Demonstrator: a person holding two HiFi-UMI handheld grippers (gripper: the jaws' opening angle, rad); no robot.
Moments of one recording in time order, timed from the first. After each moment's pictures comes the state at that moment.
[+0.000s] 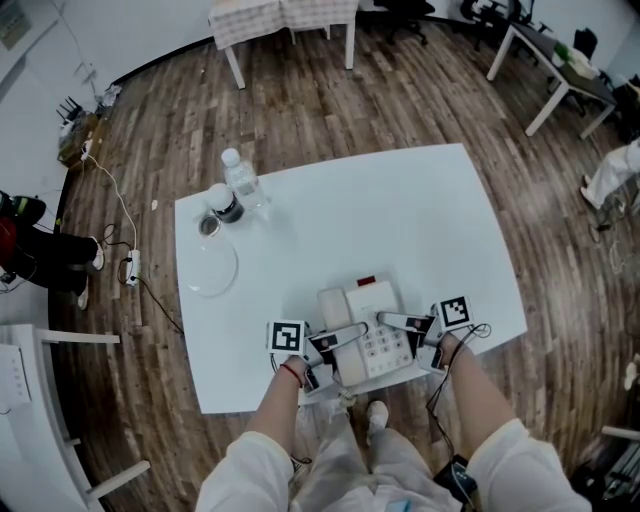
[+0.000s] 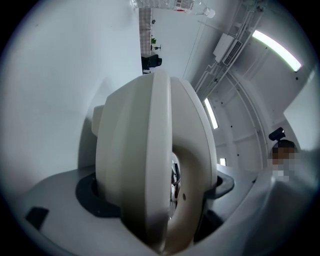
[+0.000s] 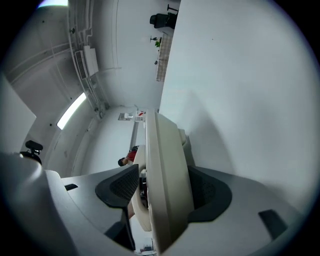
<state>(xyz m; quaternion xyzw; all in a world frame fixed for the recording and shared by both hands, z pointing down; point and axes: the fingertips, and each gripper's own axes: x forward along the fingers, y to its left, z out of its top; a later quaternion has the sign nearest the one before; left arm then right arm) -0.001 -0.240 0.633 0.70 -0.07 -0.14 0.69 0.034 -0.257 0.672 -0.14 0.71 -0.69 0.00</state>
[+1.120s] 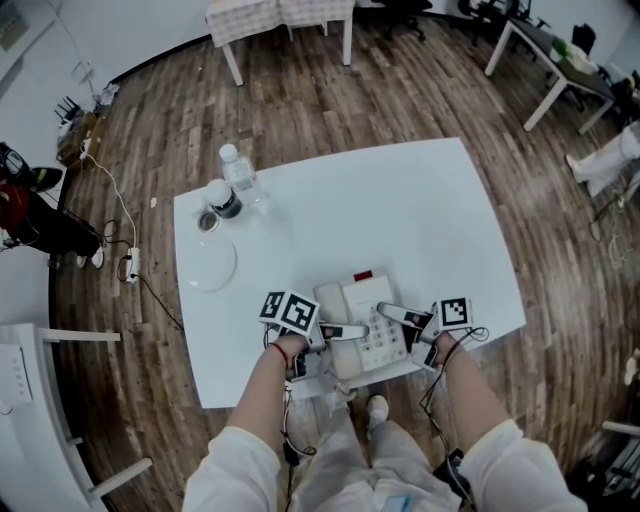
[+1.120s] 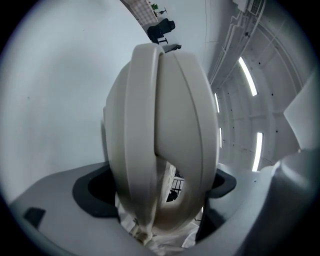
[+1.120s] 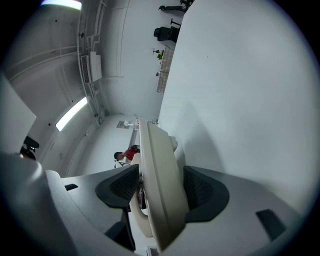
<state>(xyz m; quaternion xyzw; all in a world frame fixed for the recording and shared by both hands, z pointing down) -0.011 -0.214 0.661 0.69 -0.10 0.16 0.70 0.044 -0.263 0.675 -0.20 0.71 -0.68 0.03</state>
